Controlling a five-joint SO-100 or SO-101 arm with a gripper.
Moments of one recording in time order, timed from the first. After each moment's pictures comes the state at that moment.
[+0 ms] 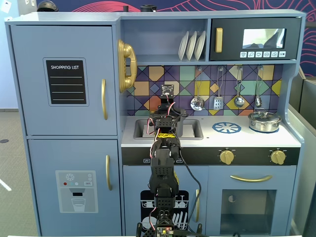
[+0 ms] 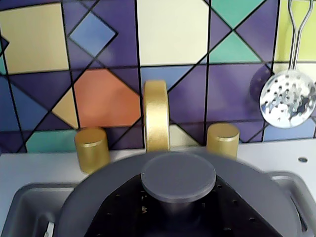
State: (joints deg) arm 2.5 121.5 110.0 7.1 -92.1
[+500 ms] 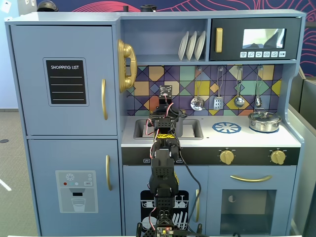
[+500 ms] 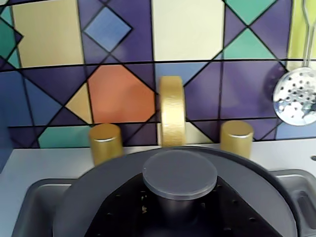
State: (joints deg) arm 0.8 121.7 110.5 7.0 -92.0
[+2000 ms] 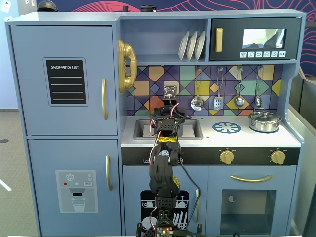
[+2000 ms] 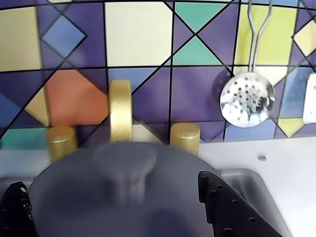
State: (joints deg) arm 6.0 133.2 116.5 12.6 -94.7
